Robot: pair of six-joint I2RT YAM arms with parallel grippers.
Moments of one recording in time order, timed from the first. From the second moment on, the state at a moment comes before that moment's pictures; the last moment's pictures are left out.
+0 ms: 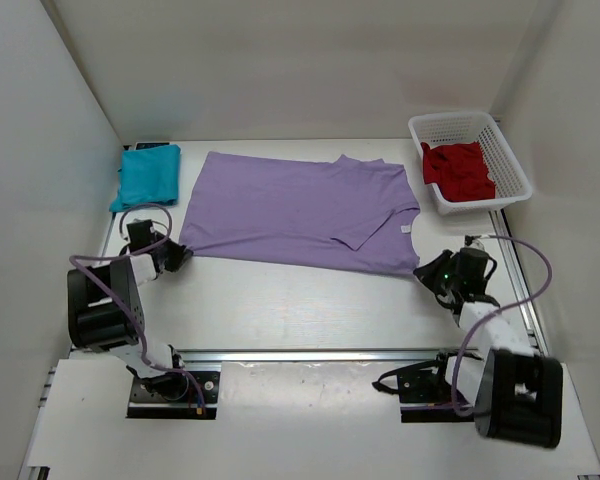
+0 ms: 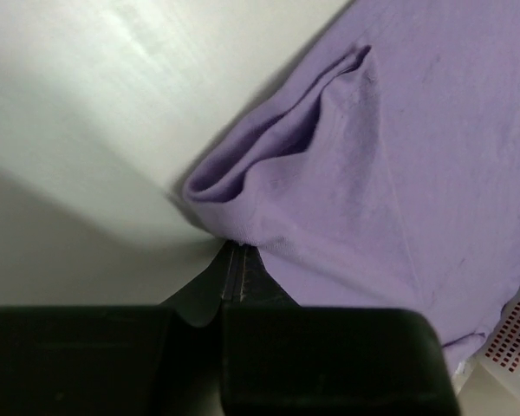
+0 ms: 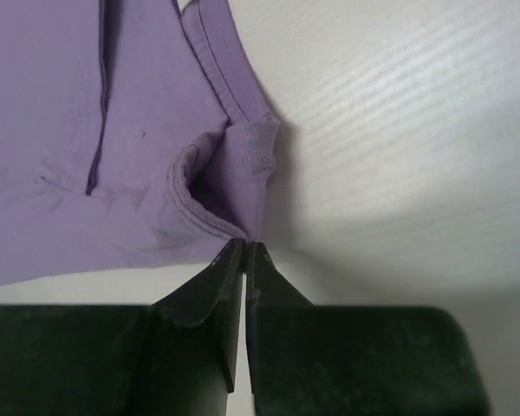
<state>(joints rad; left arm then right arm) 0.22 1.60 0.63 0.15 0.20 -0.85 -0.16 1.10 0.32 0.10 -0.25 0.59</state>
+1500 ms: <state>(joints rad) -0.54 1.34 0.59 0.05 0.07 -0.64 0.30 1.34 0.46 0.14 -0.25 0.58</state>
